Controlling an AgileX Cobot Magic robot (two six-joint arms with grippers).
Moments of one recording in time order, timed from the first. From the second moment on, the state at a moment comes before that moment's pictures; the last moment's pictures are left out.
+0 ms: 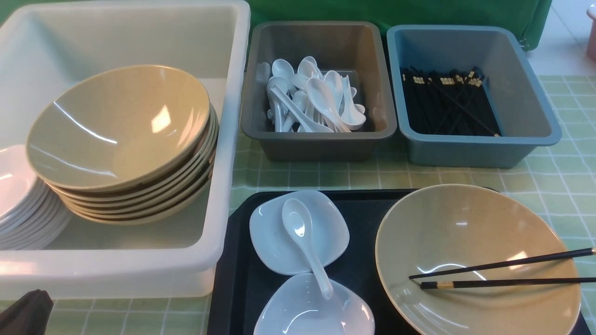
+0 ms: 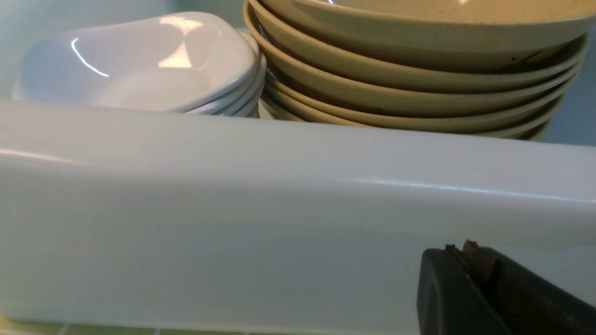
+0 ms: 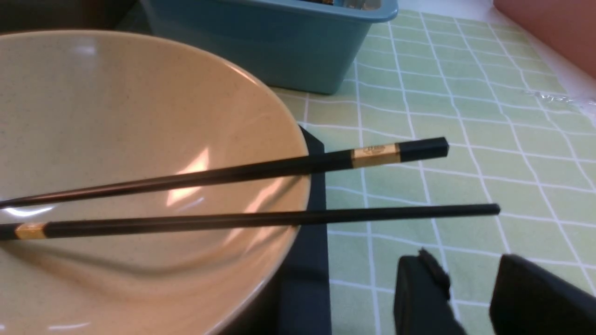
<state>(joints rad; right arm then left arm) -0.04 -0.01 0.01 -0.10 0.28 0.01 -0.01 -0.02 0.02 -0.05 0.33 0.01</state>
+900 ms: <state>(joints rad) -0.04 -0.01 0.01 -0.10 0.24 0.02 -0.01 -0.02 0.02 -0.05 0.33 0.01</state>
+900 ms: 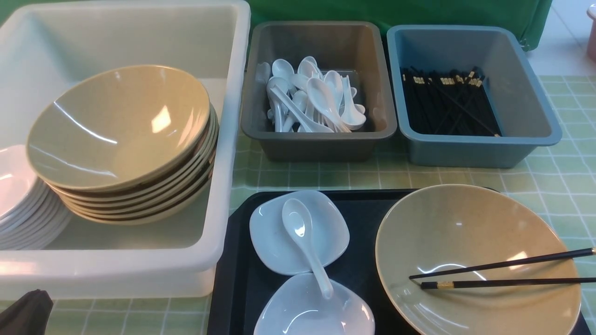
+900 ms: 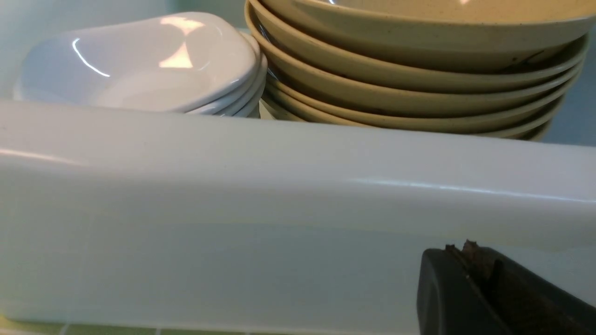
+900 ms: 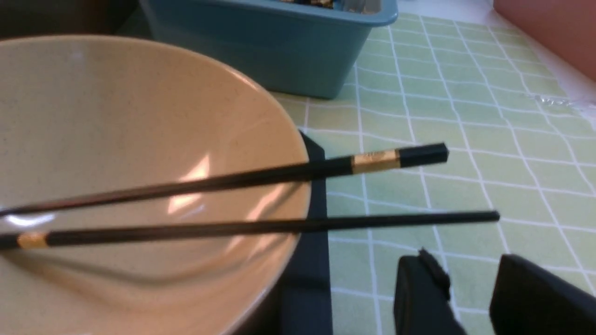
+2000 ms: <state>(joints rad) -0.04 0.25 -0.49 -0.10 0.16 0.46 -0.01 0.13 -0.38 -0.16 -0.05 -0.25</state>
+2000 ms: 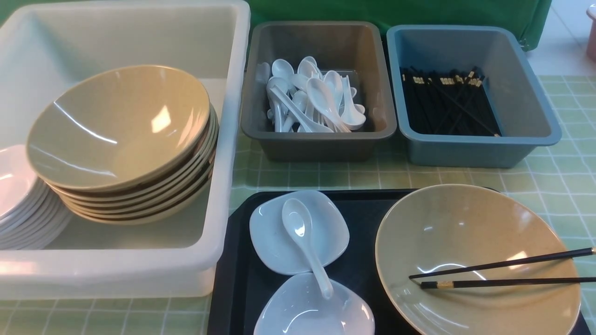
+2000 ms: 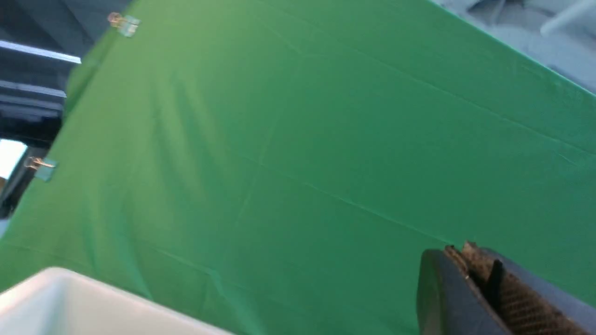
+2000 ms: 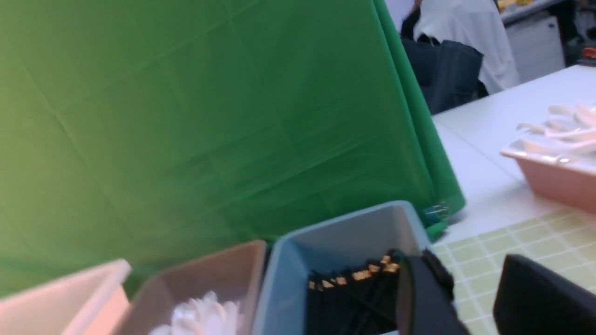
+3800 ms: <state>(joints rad) 0.48 1.63 -1.03 -0.24 0.95 -0.68 -0.54 0.68 -0.67 -0.58 0.84 0.82</state>
